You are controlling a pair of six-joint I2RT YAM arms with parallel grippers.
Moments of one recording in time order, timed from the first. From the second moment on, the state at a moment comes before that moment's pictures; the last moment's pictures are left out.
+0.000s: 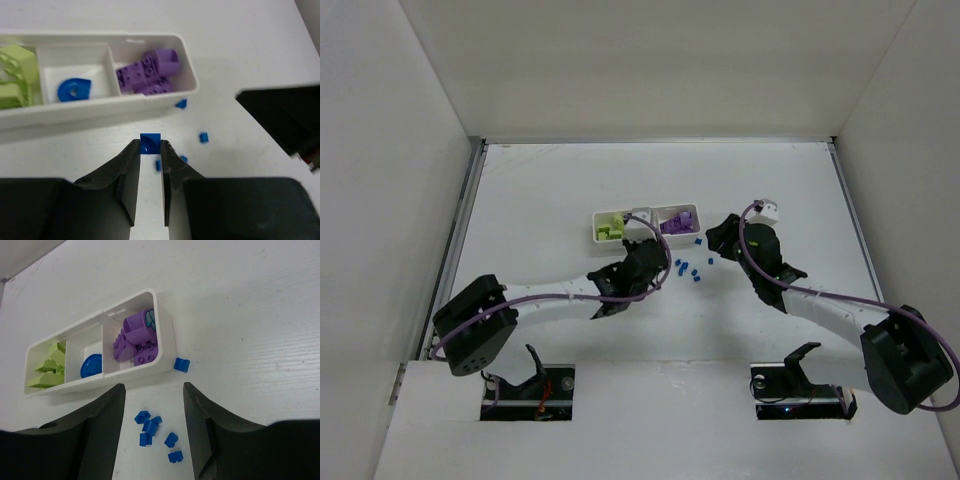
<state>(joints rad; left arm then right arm) -1.08 1.46 0.75 0.29 -0.71 -0.65 0.52 1.20 0.51 0.33 0.28 0.68</state>
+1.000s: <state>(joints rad) -0.76 1.68 0.90 0.28 -0.52 -0.55 0.63 1.49 0.65 0.22 0.41 0.55</state>
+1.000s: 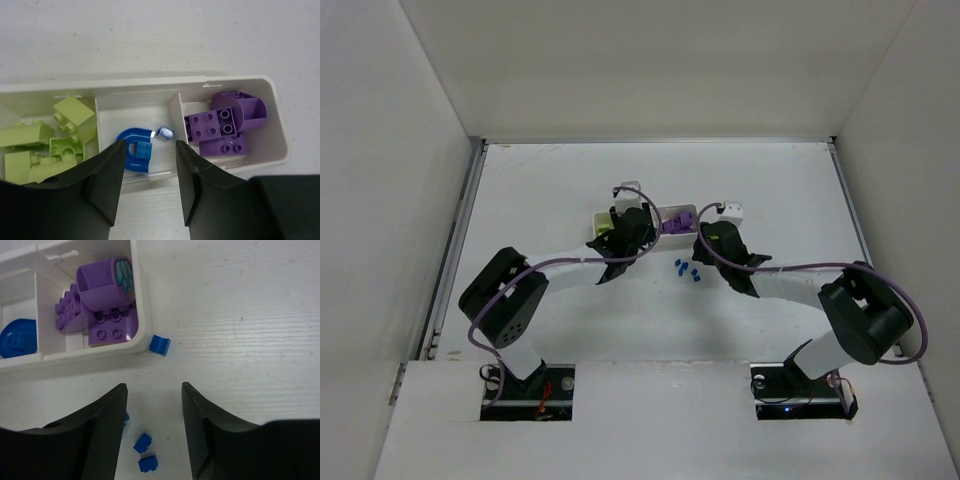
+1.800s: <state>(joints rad) -0.89 1.39 0.56 0.45 -0.52 -0.59 0.64 1.78 0.86 0.18 0.53 0.51</state>
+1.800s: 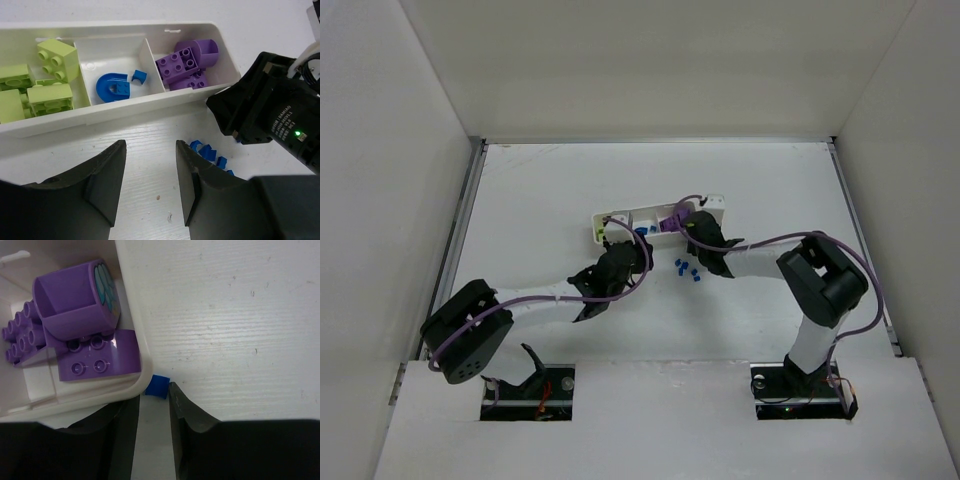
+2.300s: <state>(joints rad) -0.90 1.39 0.55 0.47 -0.51 -0.59 0.69 1.73 0.84 0.12 0.63 0.53</state>
